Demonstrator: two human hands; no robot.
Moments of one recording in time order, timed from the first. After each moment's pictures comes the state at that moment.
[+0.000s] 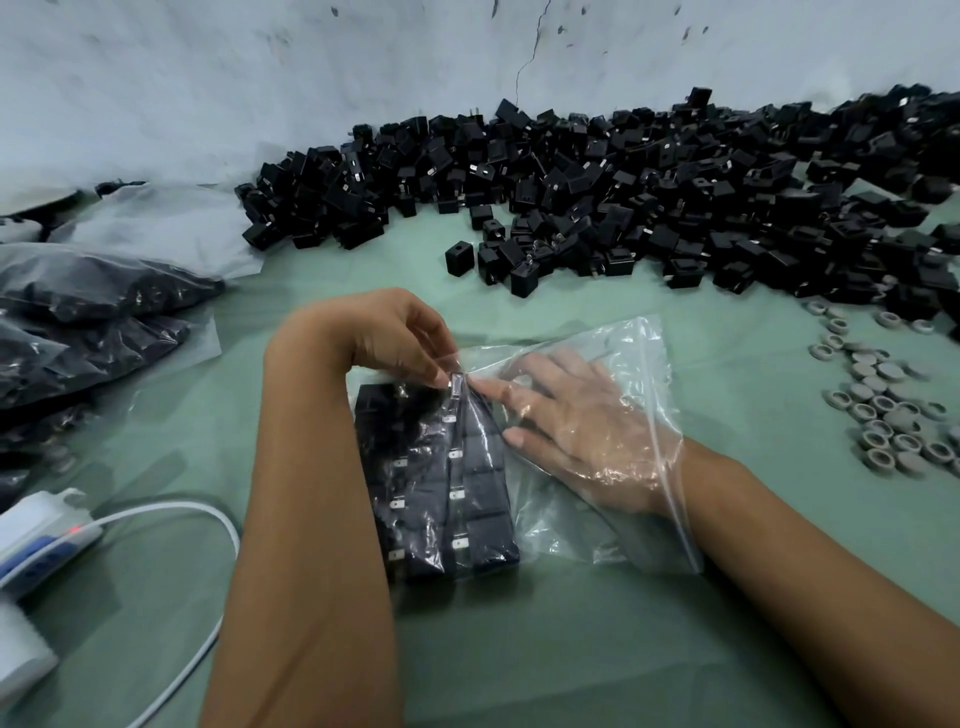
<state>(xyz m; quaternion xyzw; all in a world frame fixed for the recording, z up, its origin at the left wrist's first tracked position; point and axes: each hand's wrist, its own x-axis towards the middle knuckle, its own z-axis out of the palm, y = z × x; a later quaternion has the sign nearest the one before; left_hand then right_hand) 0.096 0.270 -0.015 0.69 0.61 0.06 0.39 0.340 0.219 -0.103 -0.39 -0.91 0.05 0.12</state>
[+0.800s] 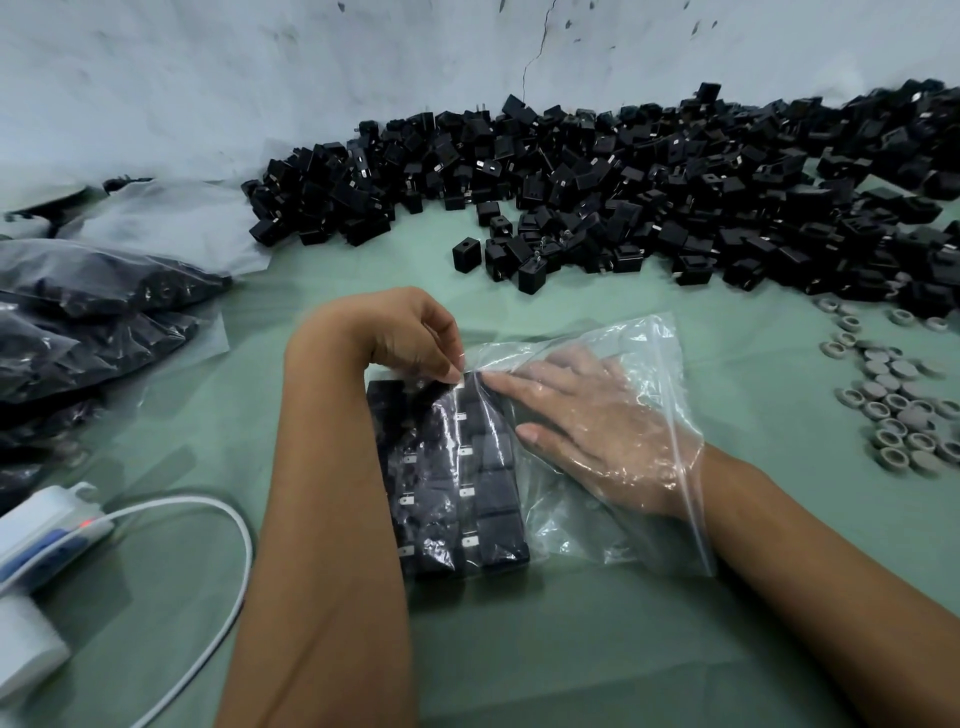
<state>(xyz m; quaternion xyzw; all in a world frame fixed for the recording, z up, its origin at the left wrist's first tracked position) 0.103 0.268 -0.014 0.68 0.63 0.05 0.37 0.345 0.215 -0.103 -0.39 -0.91 0.05 0.14</state>
